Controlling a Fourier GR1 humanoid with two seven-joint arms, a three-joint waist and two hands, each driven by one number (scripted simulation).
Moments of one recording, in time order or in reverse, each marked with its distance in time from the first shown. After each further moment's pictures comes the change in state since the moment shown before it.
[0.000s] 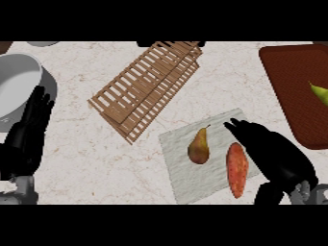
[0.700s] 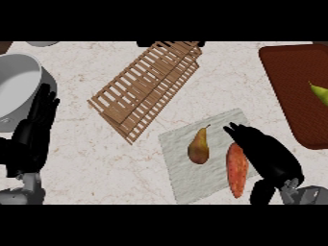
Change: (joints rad) left arm -0.023 -0.057 0.014 -0.008 -0.065 -0.018 0.037; right arm 0.111 0.116 -0.071 0.154 0.229 -0.025 -0.245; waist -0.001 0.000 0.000
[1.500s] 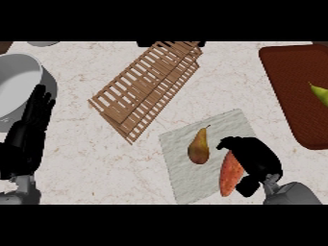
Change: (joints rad) left arm 0.014 -0.023 0.054 -0.017 -0.011 -0.062 -0.002; right arm 0.013 0.138 -0.042 0.213 0.176 -0.015 -0.181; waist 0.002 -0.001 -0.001
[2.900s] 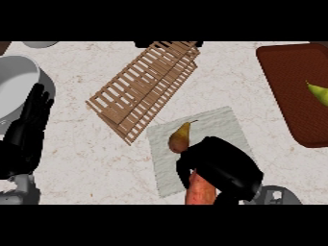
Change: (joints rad) left arm -0.009 -0.018 0.019 -0.013 -0.027 -0.003 0.032; right arm -0.072 0.177 0.043 -0.298 -0.085 0.147 -0.282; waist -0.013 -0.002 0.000
